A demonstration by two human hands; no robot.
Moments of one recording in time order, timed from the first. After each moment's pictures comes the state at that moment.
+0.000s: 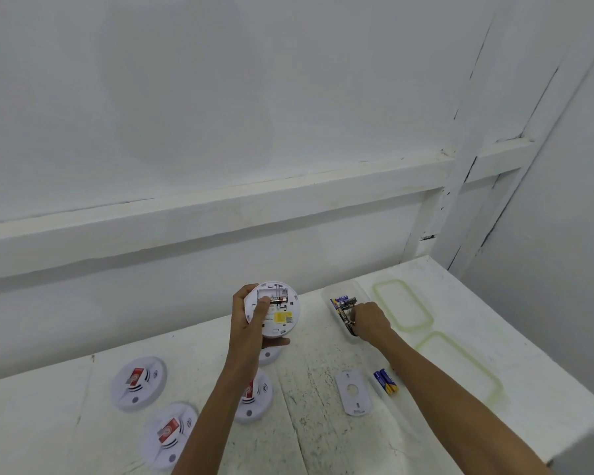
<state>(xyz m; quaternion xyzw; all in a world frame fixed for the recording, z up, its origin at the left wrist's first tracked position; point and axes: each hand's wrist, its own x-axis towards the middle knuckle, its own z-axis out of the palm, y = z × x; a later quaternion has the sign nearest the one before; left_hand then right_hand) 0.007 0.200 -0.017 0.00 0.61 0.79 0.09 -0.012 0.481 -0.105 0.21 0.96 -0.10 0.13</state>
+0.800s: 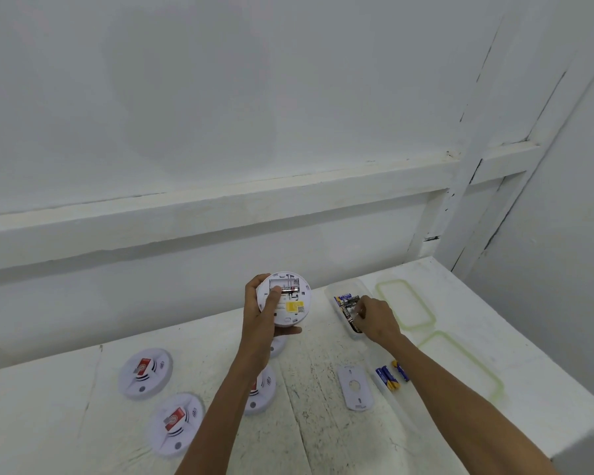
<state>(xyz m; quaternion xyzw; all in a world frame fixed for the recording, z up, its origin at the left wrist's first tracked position) 0.013 0.211 -0.001 0.00 0.58 0.81 0.10 0.005 0.488 -0.101 0.18 0.95 -0.24 -0.02</state>
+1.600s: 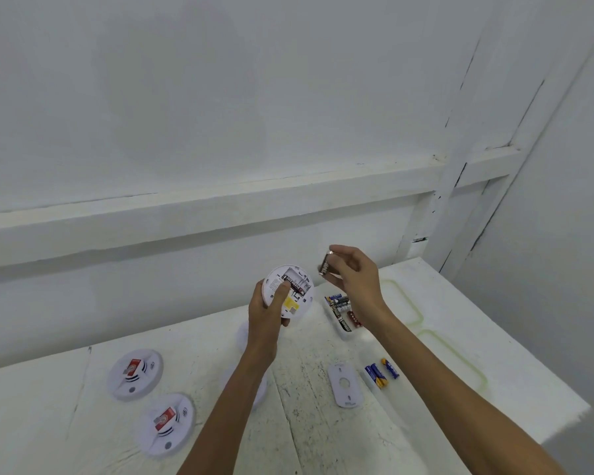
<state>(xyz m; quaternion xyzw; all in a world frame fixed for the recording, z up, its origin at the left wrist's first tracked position) 0.010 0.241 -0.012 -0.01 0.60 0.80 0.07 0.030 0.408 0.043 0.11 0.61 -0.76 -0.20</state>
